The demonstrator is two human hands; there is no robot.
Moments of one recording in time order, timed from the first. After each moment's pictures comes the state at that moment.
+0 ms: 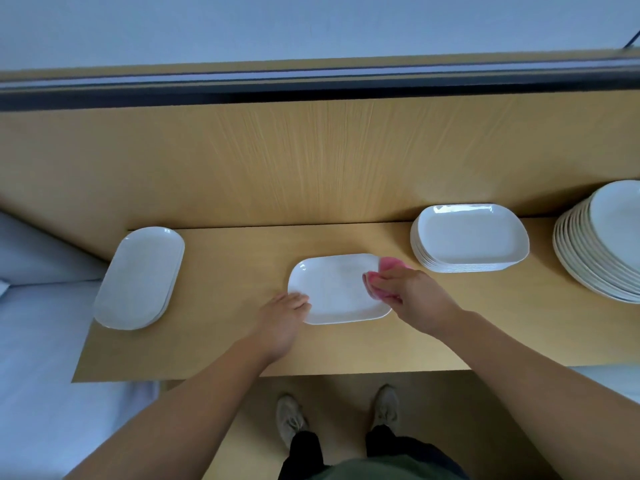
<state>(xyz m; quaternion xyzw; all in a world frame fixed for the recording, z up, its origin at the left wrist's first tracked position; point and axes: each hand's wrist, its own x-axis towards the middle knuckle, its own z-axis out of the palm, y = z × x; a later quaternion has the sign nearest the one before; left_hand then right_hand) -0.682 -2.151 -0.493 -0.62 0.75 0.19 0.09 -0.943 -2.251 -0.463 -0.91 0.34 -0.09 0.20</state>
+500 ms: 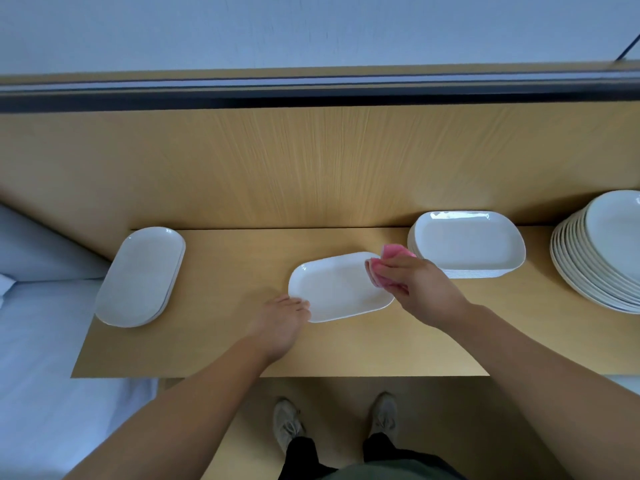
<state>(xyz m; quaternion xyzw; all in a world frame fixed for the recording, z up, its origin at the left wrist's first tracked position) -0.691 -2.152 -0.492 -0.61 0.77 0.14 0.08 -0.950 -2.263 -0.437 -0.90 0.33 -0.17 0.22</state>
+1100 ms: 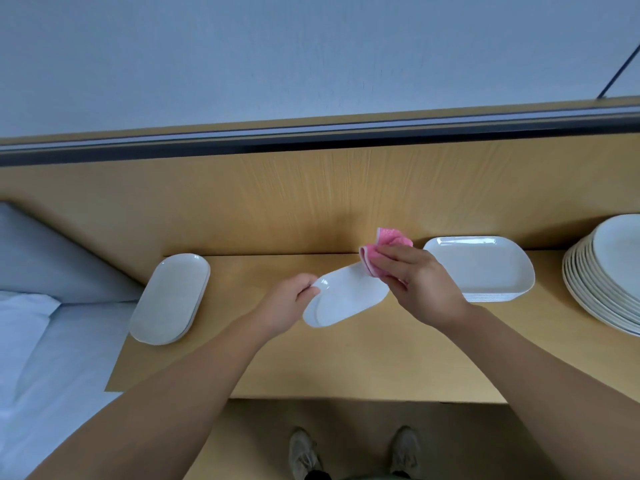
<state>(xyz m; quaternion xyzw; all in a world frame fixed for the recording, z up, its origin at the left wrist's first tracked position) -0.680 -2.185 -0.408 -0.69 0.58 0.38 -0.22 -0.926 -2.281 -0.403 -0.90 0.26 -0.34 0.13</state>
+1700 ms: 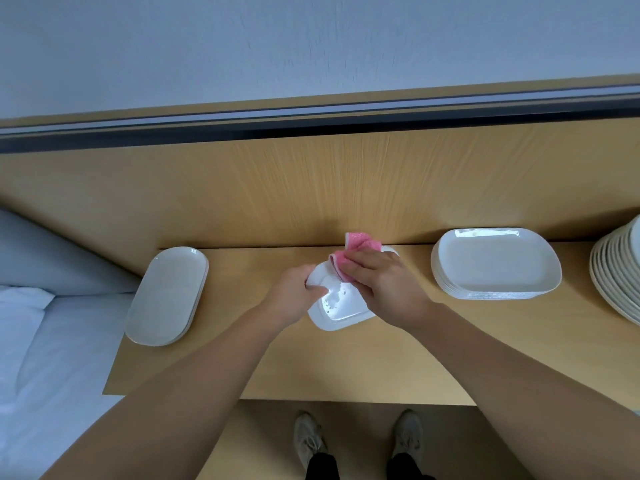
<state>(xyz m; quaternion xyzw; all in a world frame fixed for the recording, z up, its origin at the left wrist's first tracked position) -0.670 -2.215 -0.427 -0.71 0.50 0.43 -0.24 -0.863 -2.284 -0.449 -0.92 0.27 -0.28 0.11</state>
